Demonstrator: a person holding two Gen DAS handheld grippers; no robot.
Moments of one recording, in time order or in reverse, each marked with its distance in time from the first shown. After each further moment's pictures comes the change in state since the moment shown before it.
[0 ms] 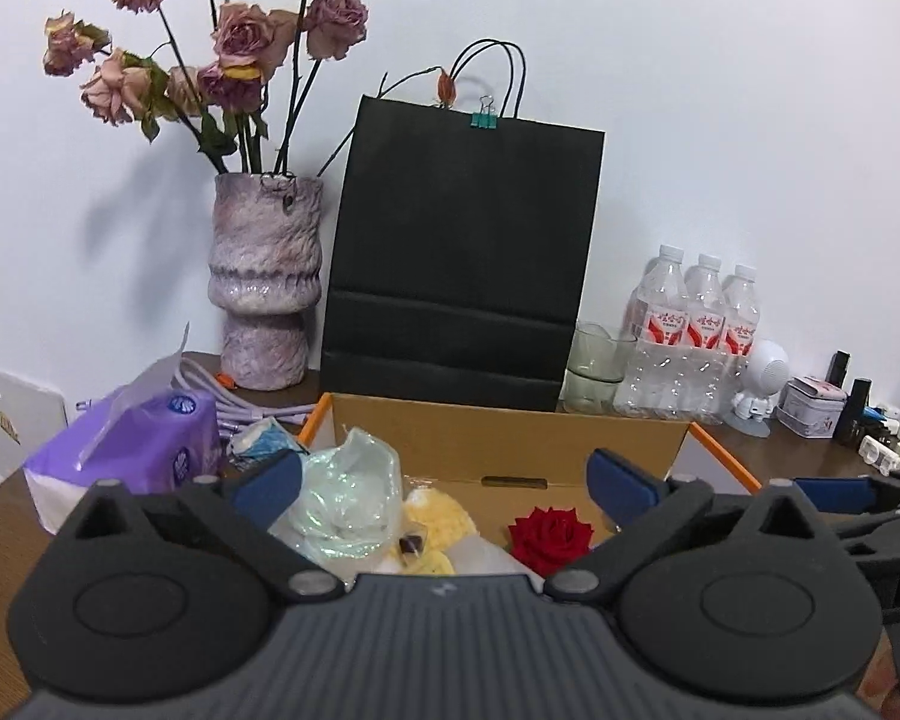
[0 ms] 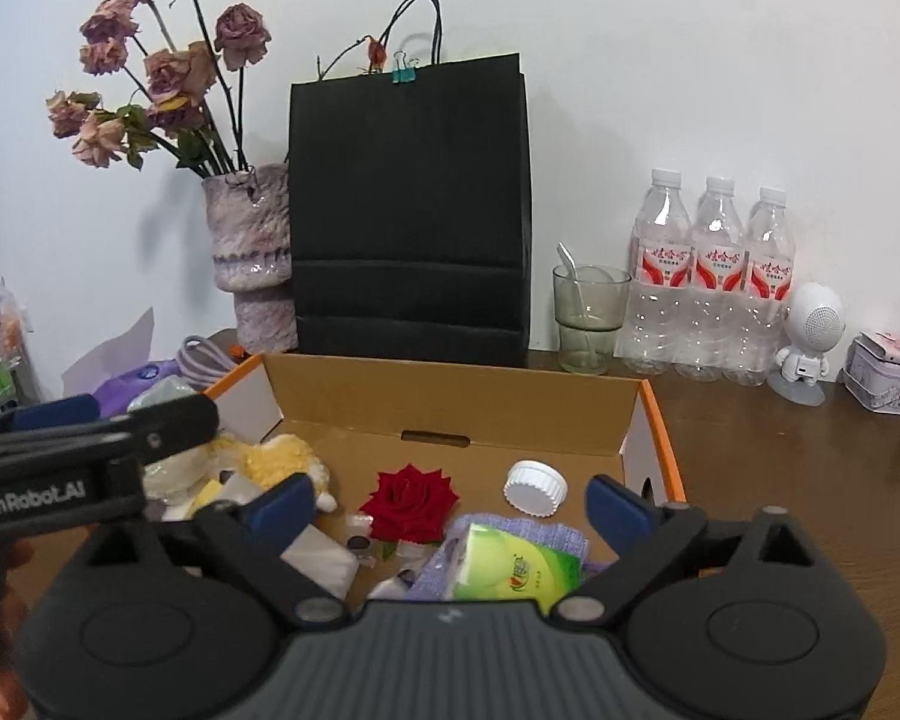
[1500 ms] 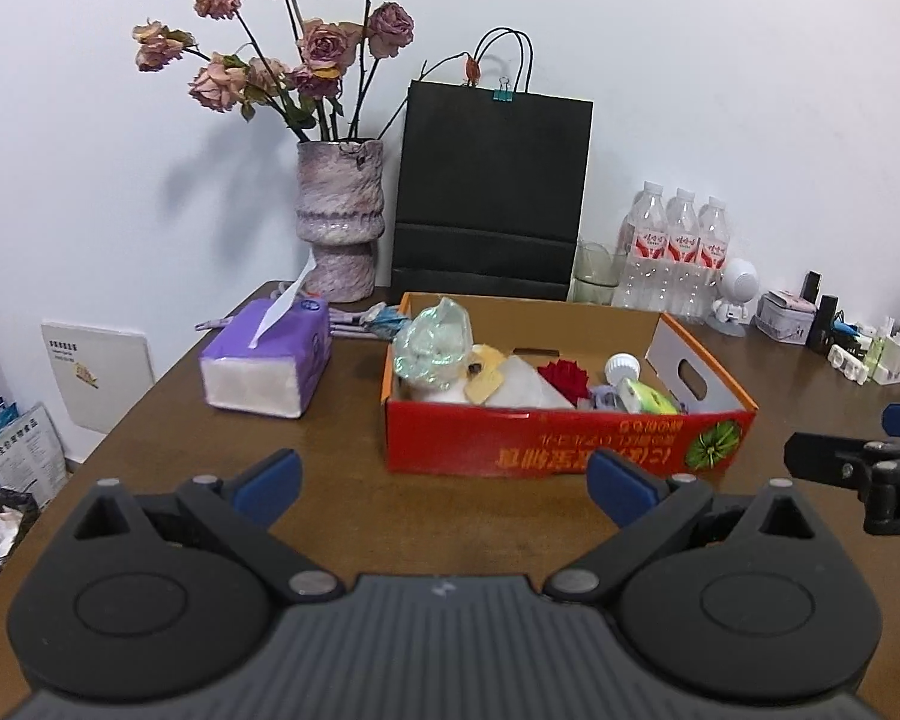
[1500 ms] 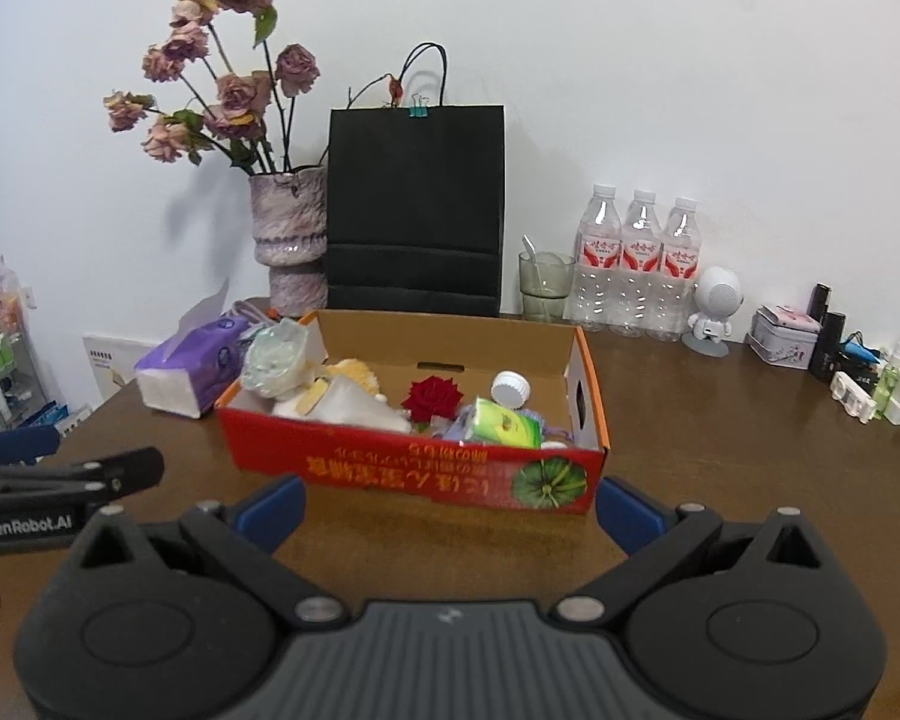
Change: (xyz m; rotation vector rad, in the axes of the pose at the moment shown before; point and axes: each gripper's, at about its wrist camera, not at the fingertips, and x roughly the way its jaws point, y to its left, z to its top) left arm -0.177 0.022 -0.020 0.042 0.155 0.056; right arm -0.191 0.049 -0.041 -0.003 0.047 -0.087
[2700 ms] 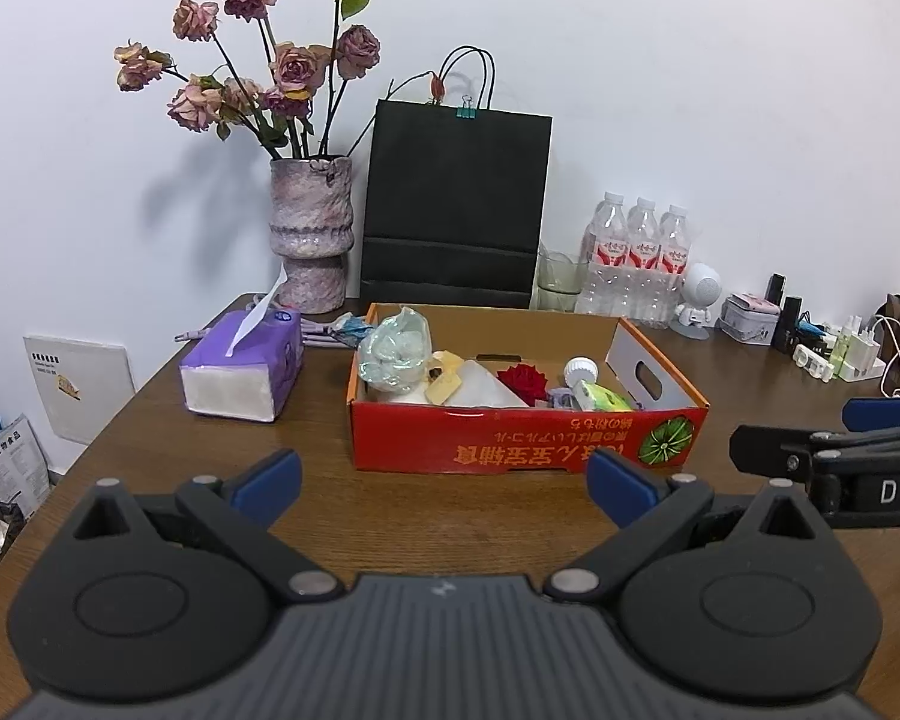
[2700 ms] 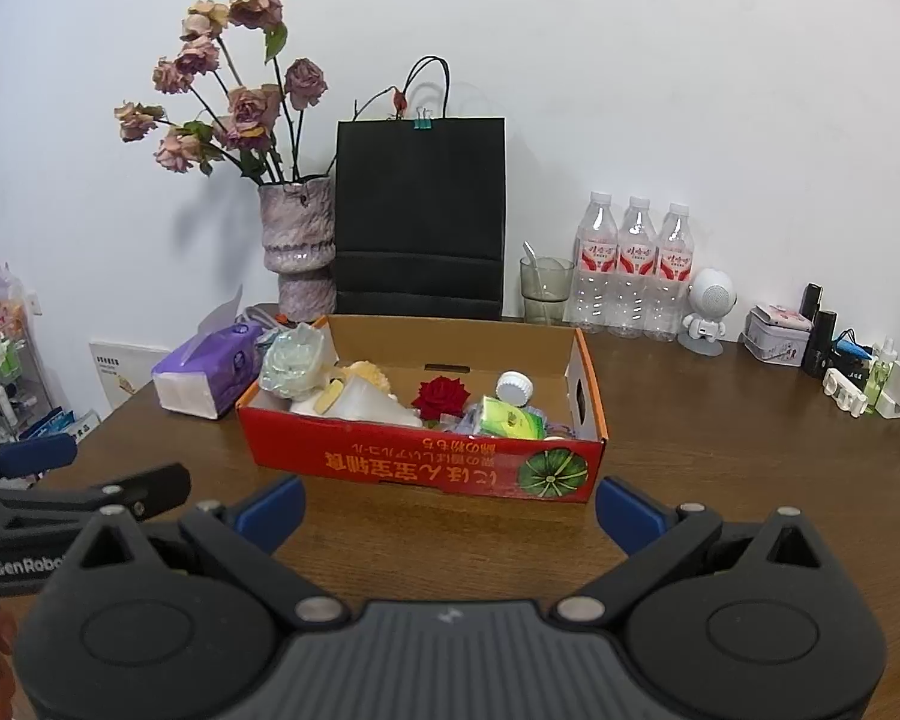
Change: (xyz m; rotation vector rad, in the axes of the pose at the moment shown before) left arm -0.023 -0.014 -0.004 0.018 -0.024 -0.054; right arm -0.024 0.006 -0.003 0.015 -0.013 0.010
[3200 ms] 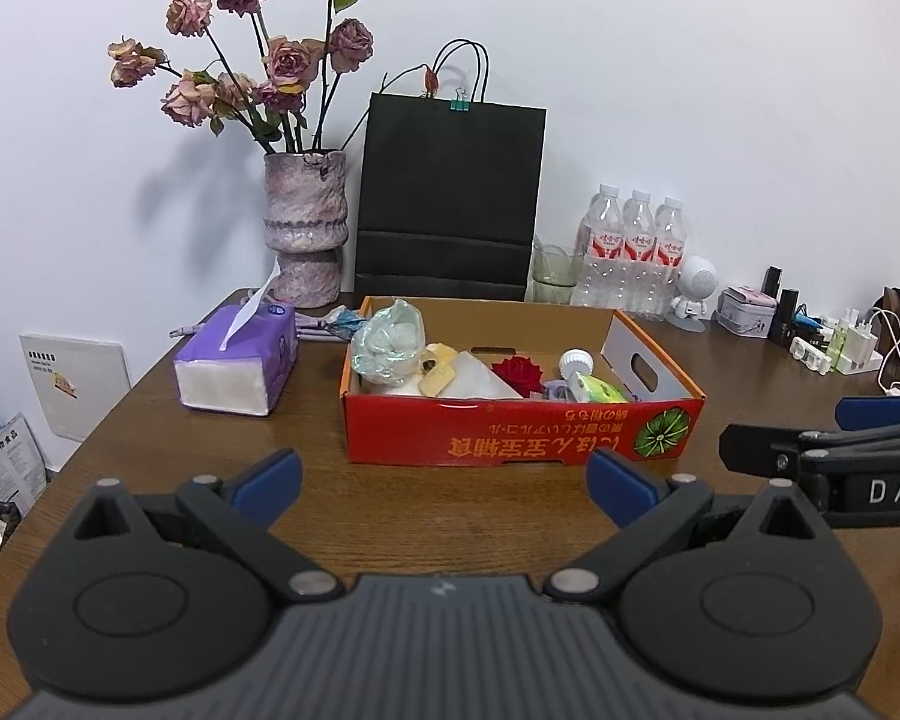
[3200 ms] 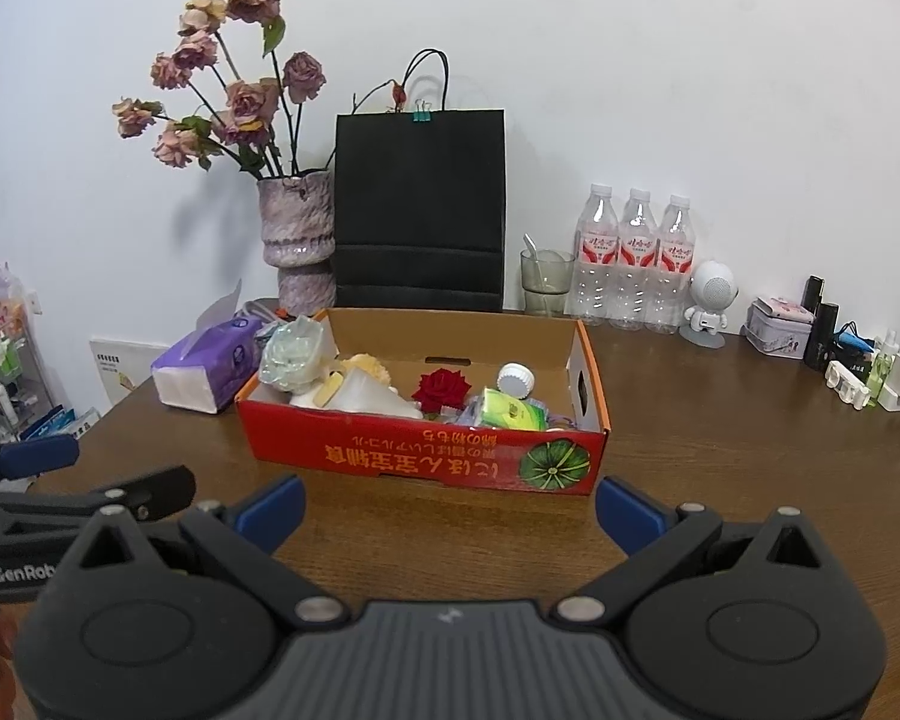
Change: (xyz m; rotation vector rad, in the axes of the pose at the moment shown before) left arm 0.002 -0.003 -0.003 0.004 0.009 -0.009; right arm 0.003 0.000 -0.004 0.007 0.008 -0.001
